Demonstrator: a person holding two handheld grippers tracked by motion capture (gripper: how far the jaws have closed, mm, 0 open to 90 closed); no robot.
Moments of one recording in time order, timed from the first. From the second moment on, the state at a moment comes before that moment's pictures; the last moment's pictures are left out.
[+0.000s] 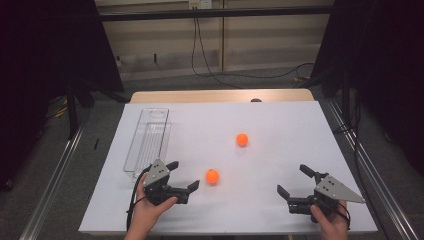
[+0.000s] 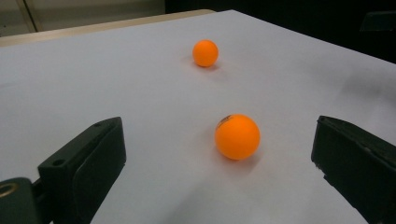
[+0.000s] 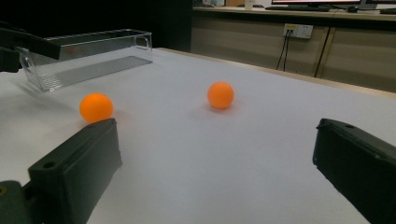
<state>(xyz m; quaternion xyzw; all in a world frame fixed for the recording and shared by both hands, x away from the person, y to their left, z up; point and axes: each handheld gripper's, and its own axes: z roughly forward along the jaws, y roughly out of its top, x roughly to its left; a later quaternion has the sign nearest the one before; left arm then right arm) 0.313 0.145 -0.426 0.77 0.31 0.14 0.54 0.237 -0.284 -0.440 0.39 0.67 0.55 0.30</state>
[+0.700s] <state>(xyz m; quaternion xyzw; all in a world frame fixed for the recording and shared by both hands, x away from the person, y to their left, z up) 0.319 0.126 -0.430 0.79 0.31 0.13 0.51 0.237 -0.282 -0.439 0.38 0.68 0.55 0.30</state>
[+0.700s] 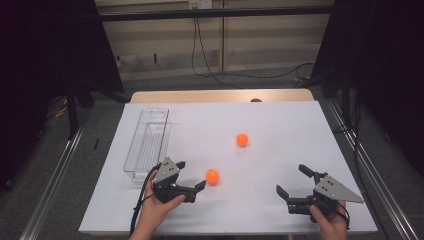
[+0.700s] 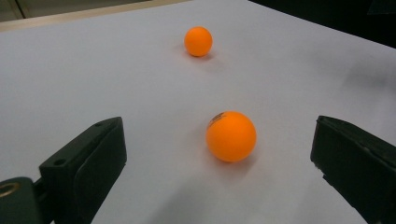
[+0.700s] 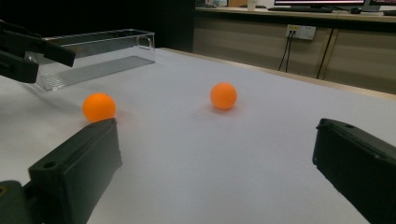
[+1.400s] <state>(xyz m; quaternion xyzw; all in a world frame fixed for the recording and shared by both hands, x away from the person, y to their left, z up) 0.325 0.119 -0.434 0.80 0.31 0.12 0.49 0.237 -0.283 -0.439 0.38 0.68 0.55 0.30</state>
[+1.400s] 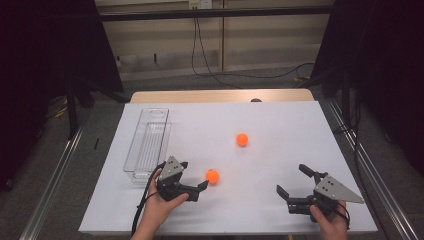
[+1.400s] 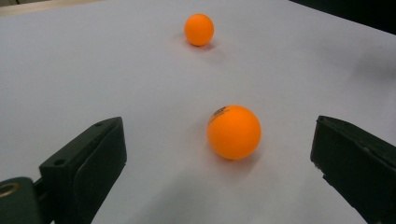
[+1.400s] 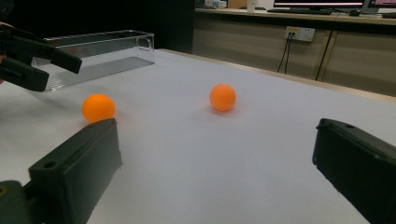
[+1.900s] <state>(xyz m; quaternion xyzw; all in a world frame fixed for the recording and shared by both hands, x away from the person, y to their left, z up) 0.329 0.112 -0.435 0.81 0.32 0.12 0.48 0.237 -0.283 -0.439 0.38 0.68 0.55 0.30</state>
